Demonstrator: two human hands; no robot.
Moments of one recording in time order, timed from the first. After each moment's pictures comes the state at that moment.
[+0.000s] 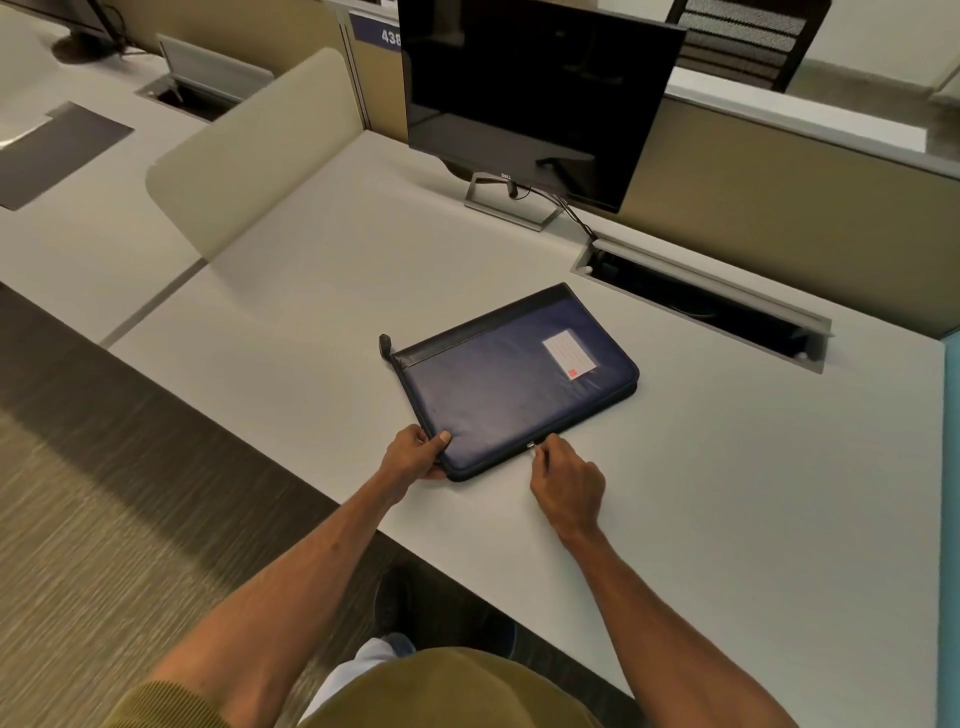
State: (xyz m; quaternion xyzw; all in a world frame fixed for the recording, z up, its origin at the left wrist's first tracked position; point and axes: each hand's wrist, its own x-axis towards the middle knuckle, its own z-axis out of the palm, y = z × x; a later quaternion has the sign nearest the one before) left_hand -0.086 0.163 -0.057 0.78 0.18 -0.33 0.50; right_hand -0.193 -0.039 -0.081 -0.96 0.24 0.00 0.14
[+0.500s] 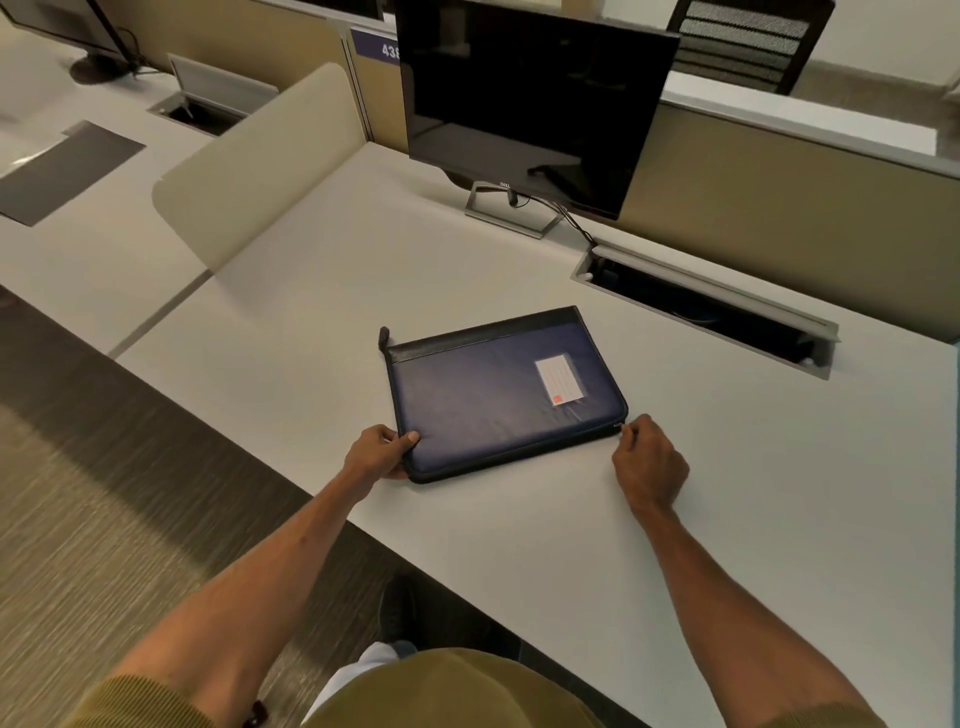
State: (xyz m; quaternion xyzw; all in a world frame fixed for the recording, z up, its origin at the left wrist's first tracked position) left_hand -0.063 0.197 -0.054 0.81 0.19 -0.30 0.47; right_hand -0.183 -0.148 -0.079 -0.91 0.37 -0.05 0.16
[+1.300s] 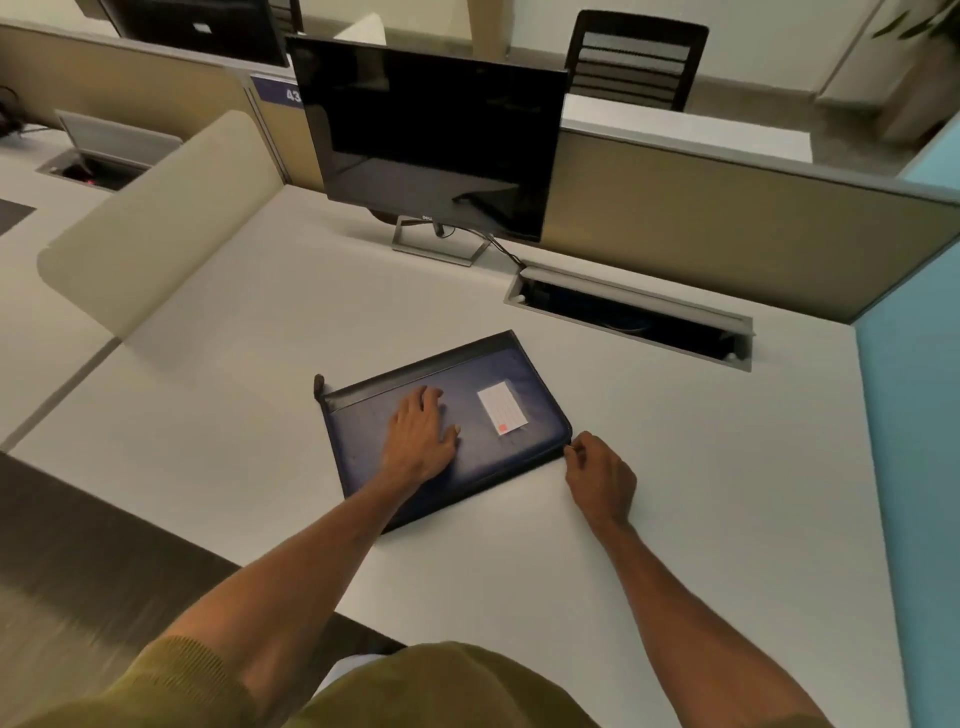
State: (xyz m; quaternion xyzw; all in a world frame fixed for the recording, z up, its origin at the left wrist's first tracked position) left_hand -0.028 0.058 -0.043 0.95 -0.21 -0.17 0.16; right_hand -0.183 -0.161 -0.079 -0.91 0.36 -0.04 0.21
